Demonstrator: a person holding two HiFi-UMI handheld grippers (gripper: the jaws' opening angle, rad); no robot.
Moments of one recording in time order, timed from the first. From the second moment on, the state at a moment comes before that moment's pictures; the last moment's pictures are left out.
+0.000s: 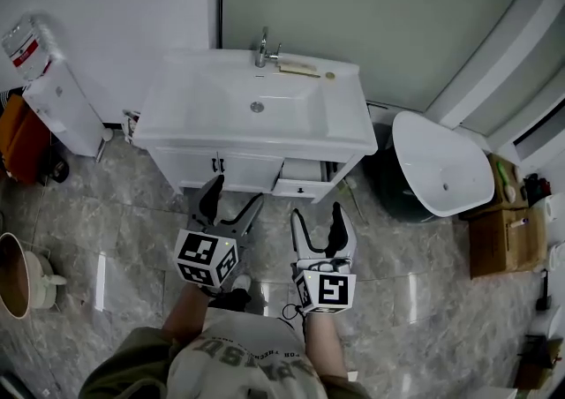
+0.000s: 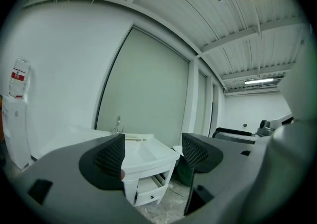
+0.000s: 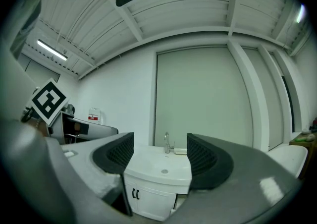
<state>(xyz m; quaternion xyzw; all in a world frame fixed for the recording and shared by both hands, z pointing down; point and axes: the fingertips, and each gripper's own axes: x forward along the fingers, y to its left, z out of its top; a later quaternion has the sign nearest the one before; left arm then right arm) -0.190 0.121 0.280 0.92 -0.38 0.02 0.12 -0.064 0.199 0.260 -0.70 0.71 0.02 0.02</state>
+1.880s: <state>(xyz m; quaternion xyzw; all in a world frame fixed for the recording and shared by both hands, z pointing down) 0.012 -0.170 0.342 0.87 -0.46 0.08 0.16 0.183 -0.125 0.325 -0.64 0.77 -0.04 -0.01</state>
